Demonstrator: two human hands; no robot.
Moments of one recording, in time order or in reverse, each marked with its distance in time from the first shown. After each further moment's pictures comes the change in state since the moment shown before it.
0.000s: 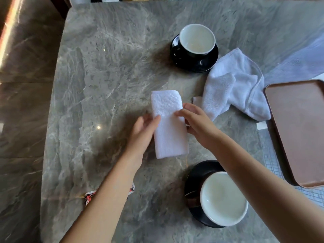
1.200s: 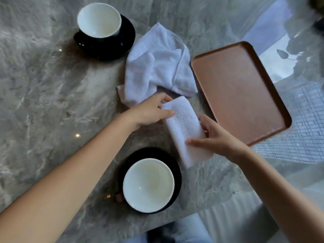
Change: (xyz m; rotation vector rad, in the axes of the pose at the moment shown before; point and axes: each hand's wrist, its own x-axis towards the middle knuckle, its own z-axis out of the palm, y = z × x) left_hand 0.026 -0.005 0.192 0.787 -0.631 0.051; right_hand -0.125 0.078 -0.192 -0.123 0.083 -0.023
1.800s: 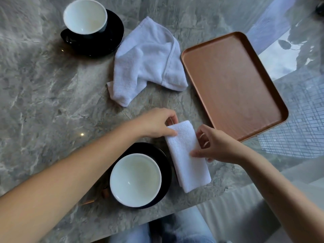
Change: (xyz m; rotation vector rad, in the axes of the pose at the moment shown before) left_hand 0.003 -0.005 0.043 0.597 -0.128 0.099; right_hand -0.022 0.025 -0.027 -0.416 -0.086 0.124
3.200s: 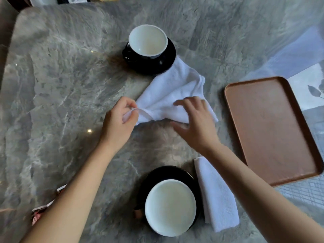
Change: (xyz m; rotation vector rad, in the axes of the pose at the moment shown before) left_hand -0.085 -0.120 -0.055 -0.418 0.977 -0.133; right_hand 0.109 -0.140 0.044 -0.463 0.582 -0.534
